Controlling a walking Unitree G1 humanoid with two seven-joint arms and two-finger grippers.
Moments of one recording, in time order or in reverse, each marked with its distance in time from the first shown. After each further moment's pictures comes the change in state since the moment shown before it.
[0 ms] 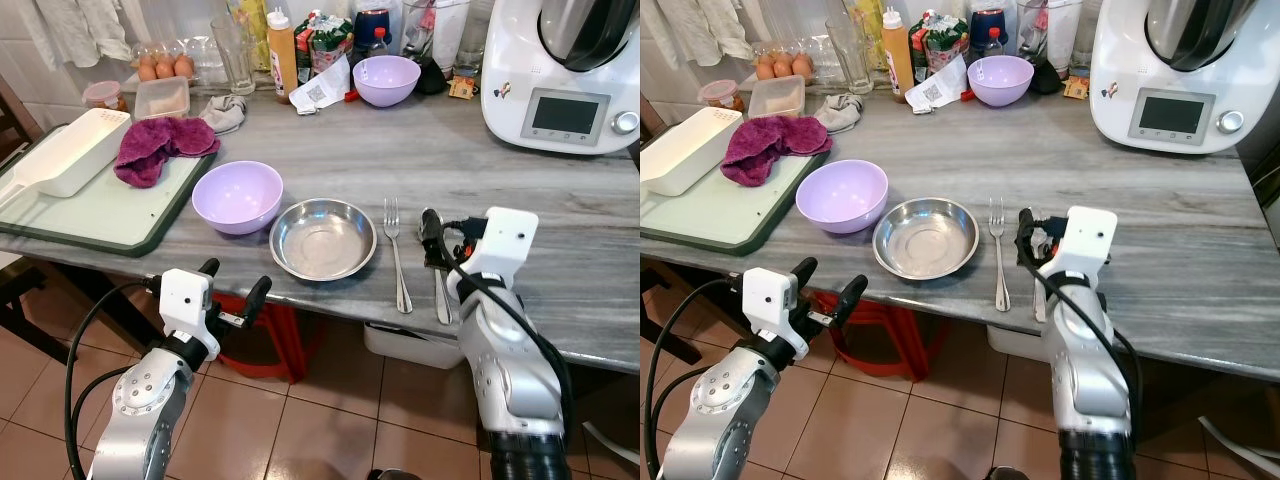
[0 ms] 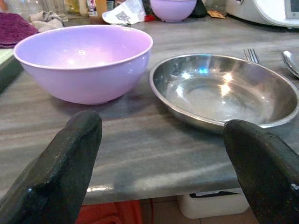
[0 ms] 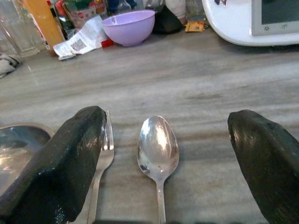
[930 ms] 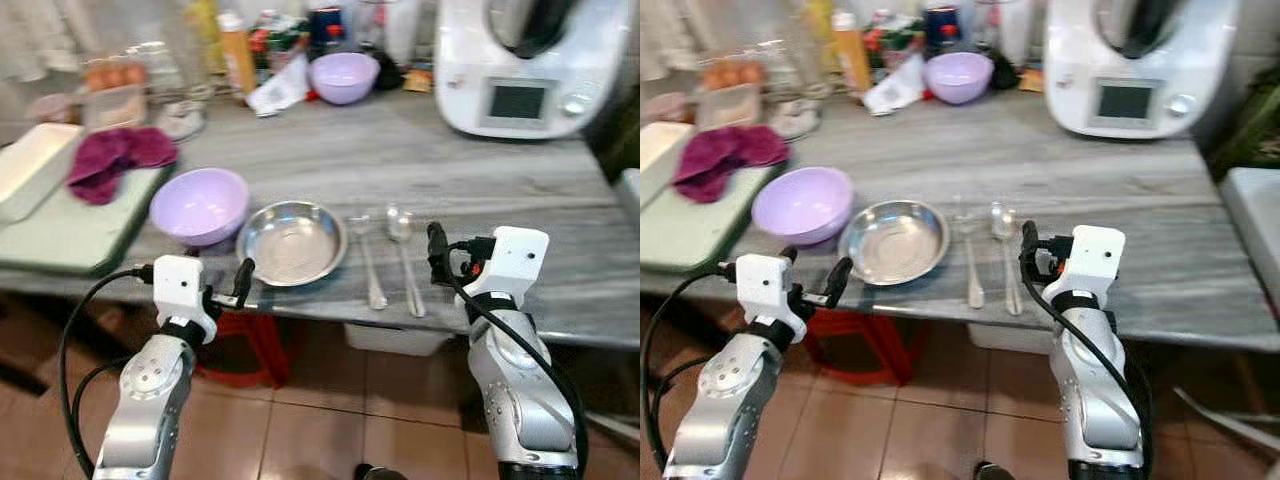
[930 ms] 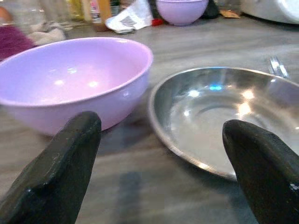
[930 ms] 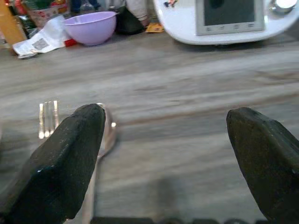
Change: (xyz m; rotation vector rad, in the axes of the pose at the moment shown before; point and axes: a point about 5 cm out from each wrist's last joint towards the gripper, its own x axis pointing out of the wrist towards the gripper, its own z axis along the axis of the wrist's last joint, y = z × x) left arm 0.013 0.007 0.006 0.033 -0.004 0.175; right arm -0.016 -0.009 -0.004 -0.039 -0.014 0.022
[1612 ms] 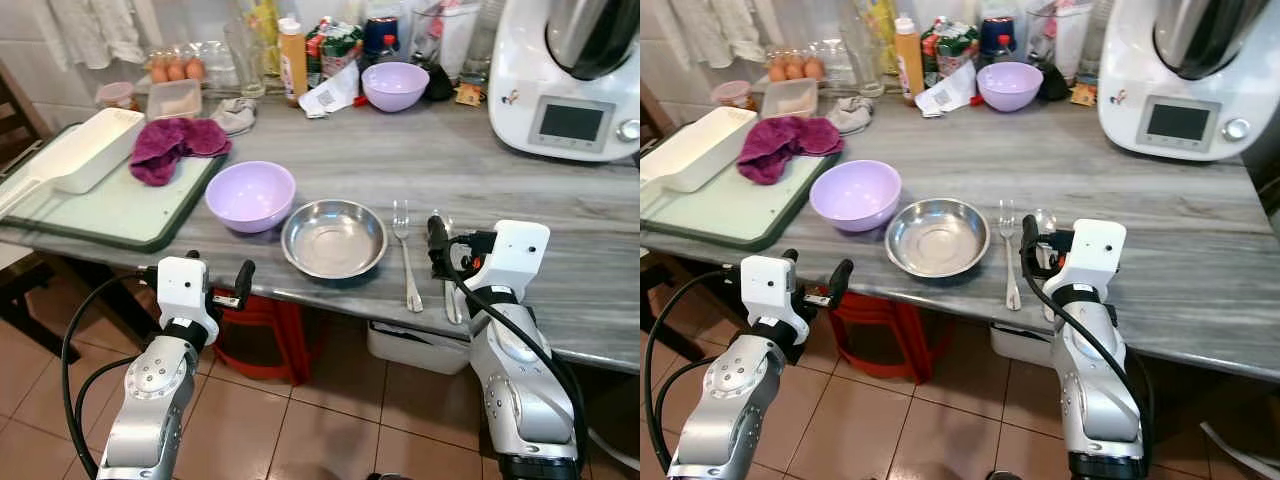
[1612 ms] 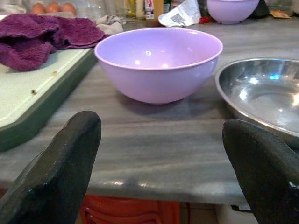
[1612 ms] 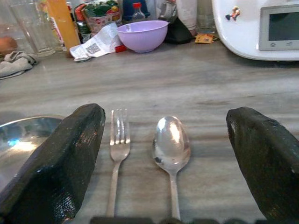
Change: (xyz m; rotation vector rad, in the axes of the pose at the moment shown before) left arm -0.001 0.001 -0.004 0.007 0.024 0.032; right arm 0.005 0.001 0.004 0.001 -0.015 0.005
